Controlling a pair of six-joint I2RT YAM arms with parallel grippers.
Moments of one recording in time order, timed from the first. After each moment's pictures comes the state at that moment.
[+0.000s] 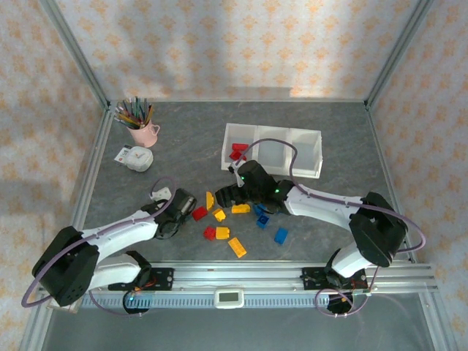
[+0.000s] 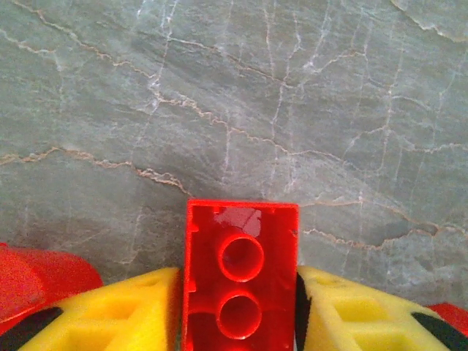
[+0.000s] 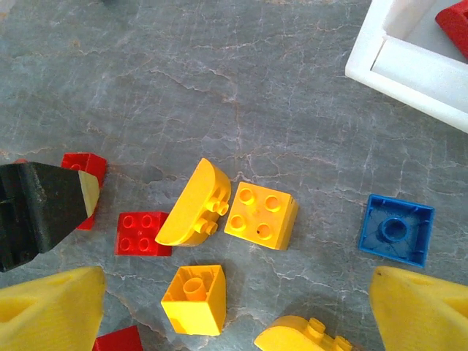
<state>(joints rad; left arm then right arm) -0.59 1.18 0.45 -0.46 -0.37 -1.13 0.87 1.51 0.91 -0.15 -0.06 0.40</state>
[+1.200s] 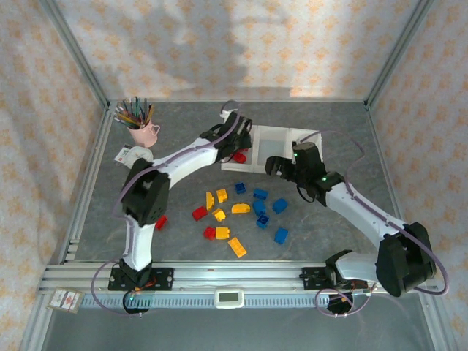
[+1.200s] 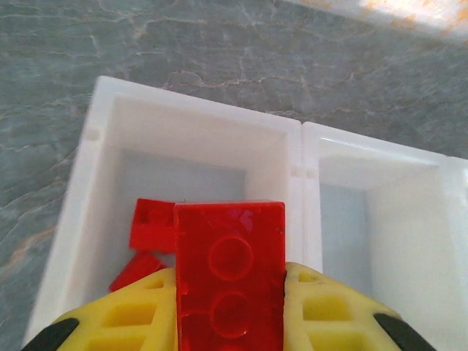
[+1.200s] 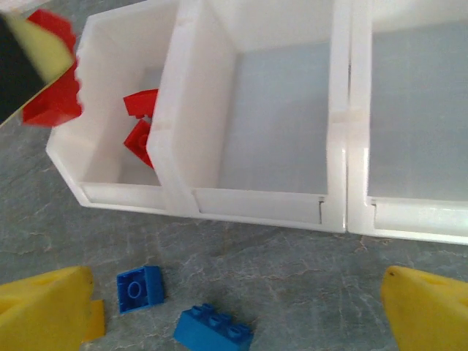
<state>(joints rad) -0.59 2.05 1.66 -0.38 -0.24 -0.66 0.43 1.24 0.81 -0.29 0.01 0.54</state>
